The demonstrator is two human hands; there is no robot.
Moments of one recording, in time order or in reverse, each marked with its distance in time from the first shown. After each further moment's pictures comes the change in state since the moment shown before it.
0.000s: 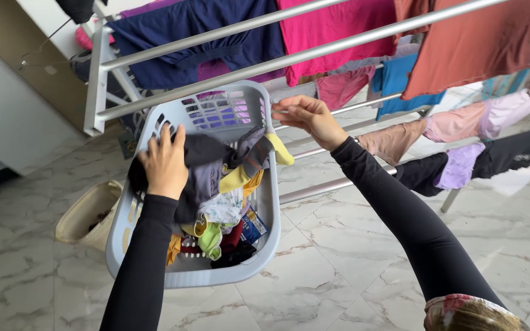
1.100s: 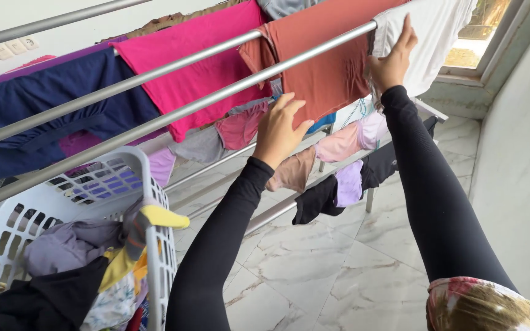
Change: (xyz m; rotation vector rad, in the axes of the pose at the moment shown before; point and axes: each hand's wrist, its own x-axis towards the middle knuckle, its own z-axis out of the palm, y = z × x) left_hand 0.203 0.456 0.026 -1.105 0.152 0.417; right_hand -0.147 -0.191 -0.487 -1.438 1.178 -0.466
